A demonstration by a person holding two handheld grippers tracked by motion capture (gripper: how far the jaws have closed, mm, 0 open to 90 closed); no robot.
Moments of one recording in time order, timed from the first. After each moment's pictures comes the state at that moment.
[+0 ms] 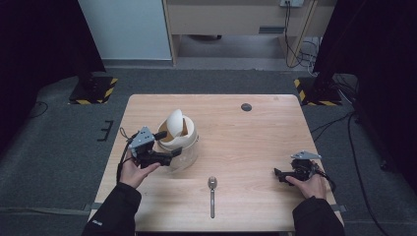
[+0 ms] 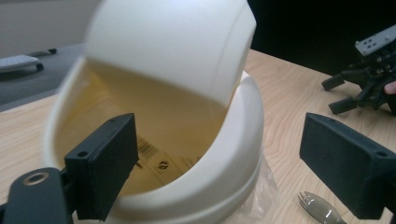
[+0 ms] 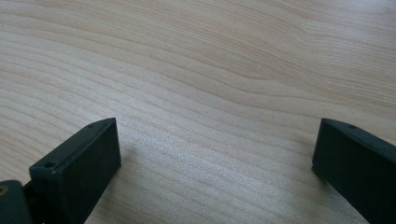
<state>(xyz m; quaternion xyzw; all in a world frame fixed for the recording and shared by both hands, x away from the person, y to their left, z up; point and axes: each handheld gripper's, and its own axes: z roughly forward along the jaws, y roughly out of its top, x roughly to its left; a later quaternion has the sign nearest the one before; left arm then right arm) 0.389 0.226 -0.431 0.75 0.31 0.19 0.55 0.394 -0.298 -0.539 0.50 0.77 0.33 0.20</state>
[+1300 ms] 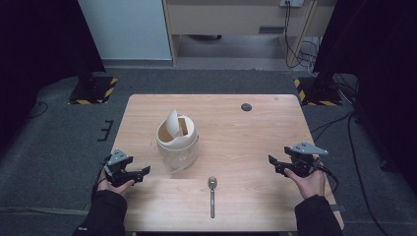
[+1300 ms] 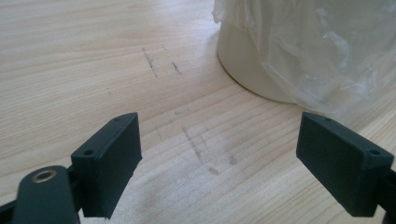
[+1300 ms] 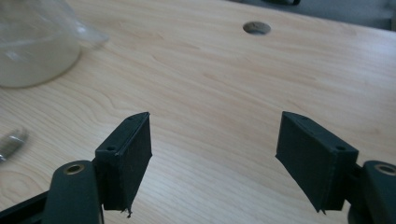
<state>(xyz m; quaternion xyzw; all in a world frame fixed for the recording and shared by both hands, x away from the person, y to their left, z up) 0.359 0.307 -0.505 0.77 0.47 0.19 0.39 0.371 -0.260 -0.454 0.45 0.75 0.43 0.23</state>
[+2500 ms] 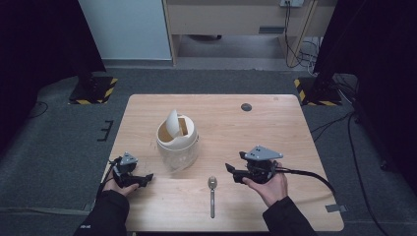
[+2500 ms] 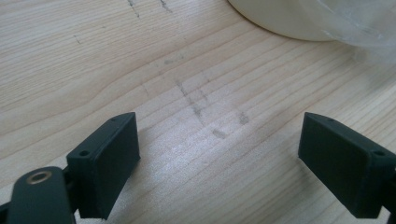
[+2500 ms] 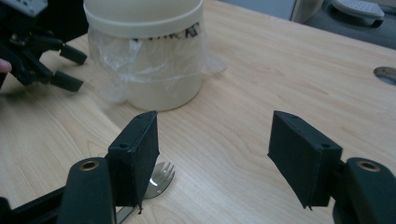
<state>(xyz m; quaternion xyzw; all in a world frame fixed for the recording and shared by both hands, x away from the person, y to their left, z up) 0.368 0.300 -0.527 0.81 0.47 0.16 0.32 0.340 -0.135 -0.431 0.37 0.79 0.46 0.18</state>
